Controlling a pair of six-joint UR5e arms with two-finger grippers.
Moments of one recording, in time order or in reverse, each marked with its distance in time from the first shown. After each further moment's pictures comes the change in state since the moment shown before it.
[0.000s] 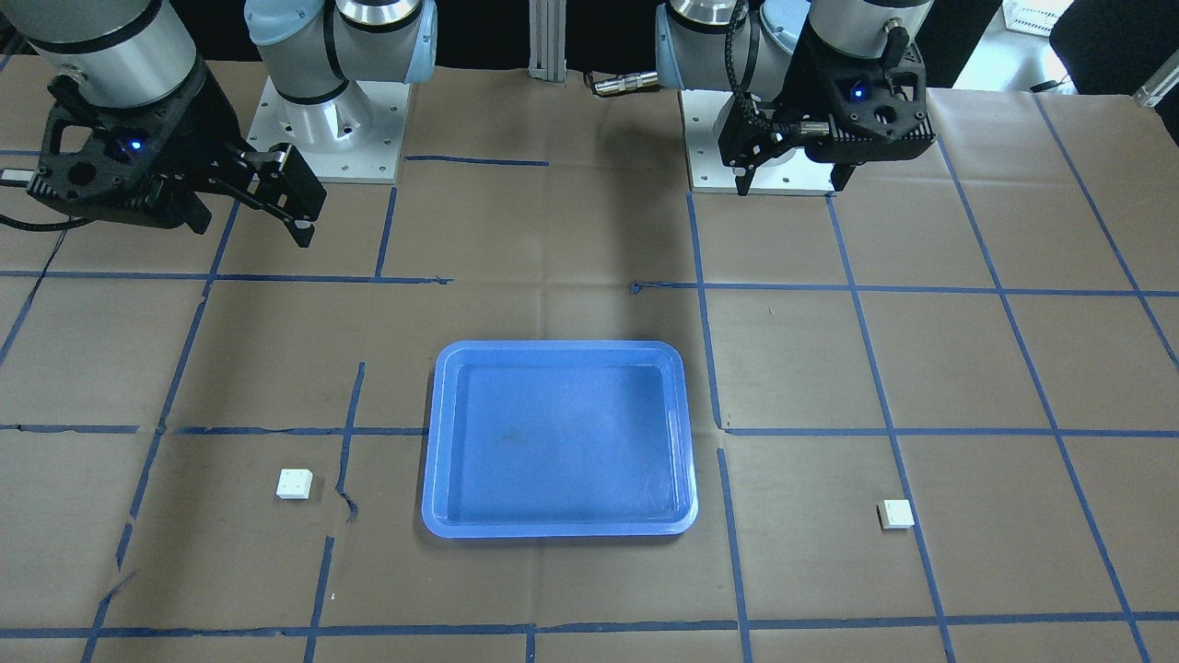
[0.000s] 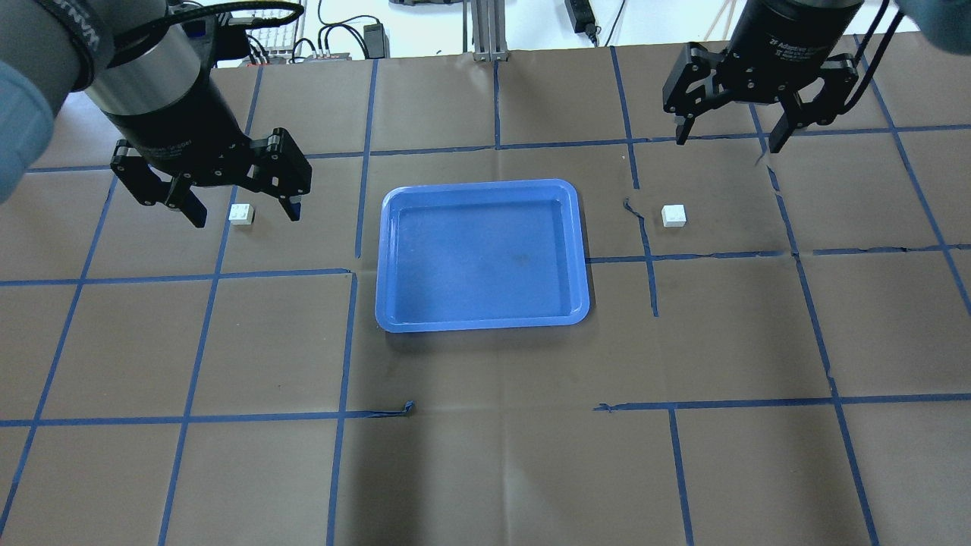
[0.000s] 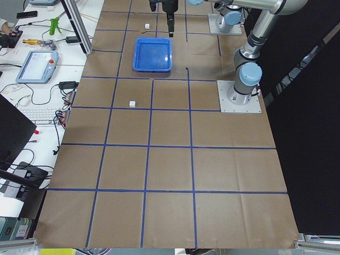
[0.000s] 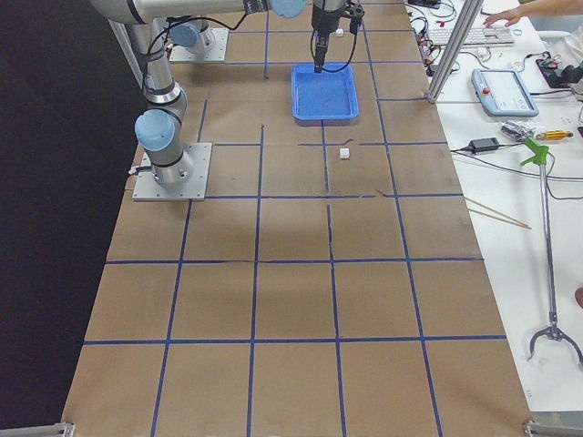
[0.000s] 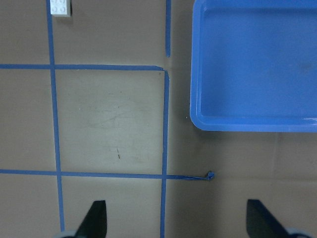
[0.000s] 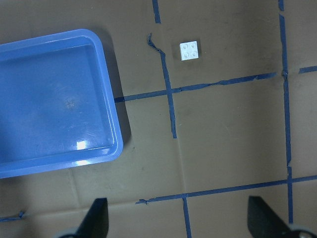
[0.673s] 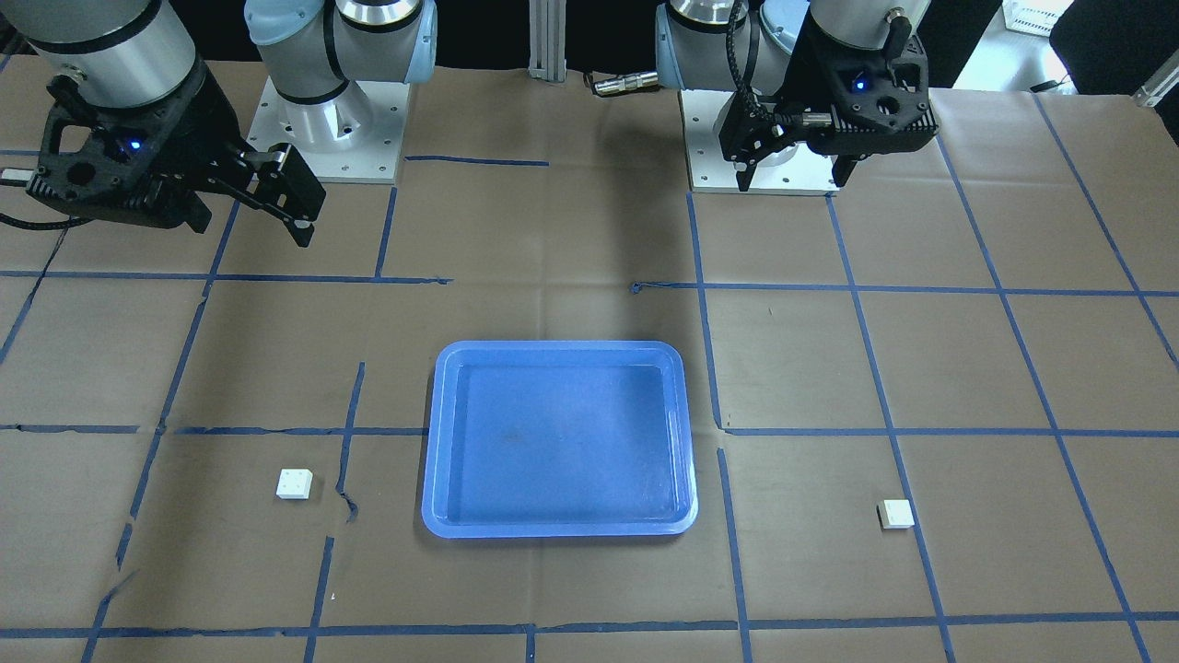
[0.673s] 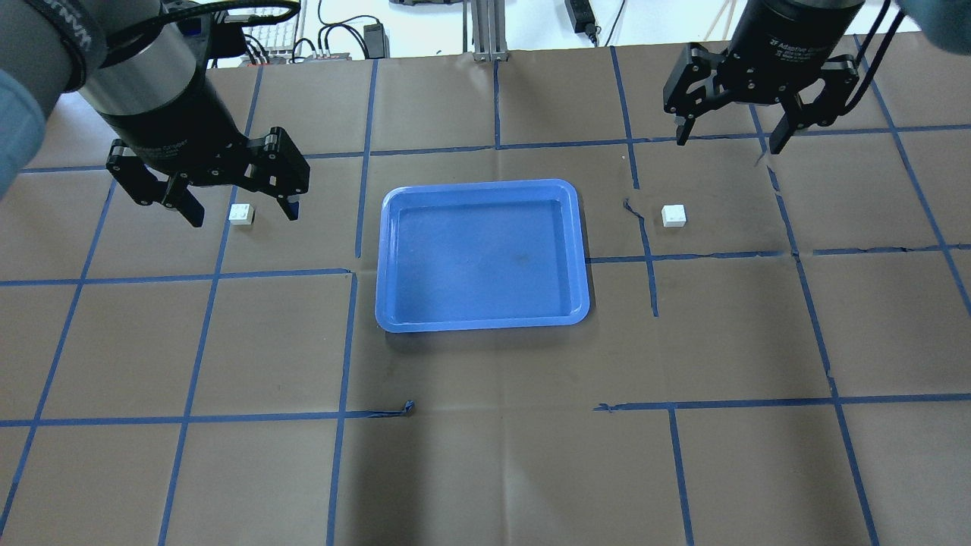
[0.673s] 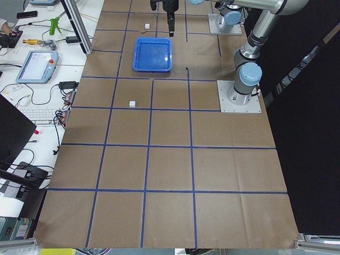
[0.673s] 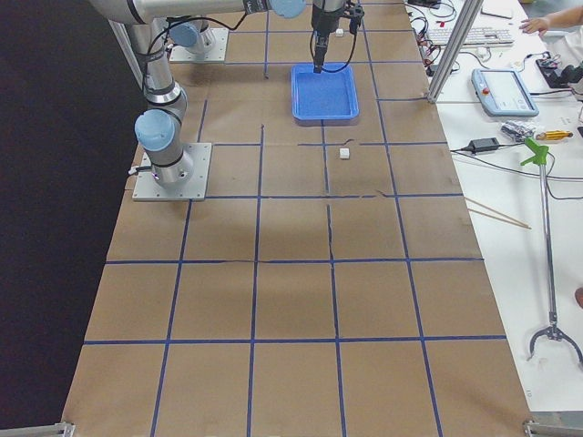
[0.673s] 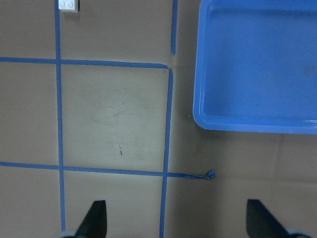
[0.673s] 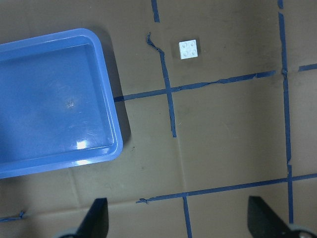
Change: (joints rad) left arm 0.001 0.010 -0.001 0.004 -0.001 -0.001; right arm -0.001 -0.002 0.000 0.004 0.000 0.006
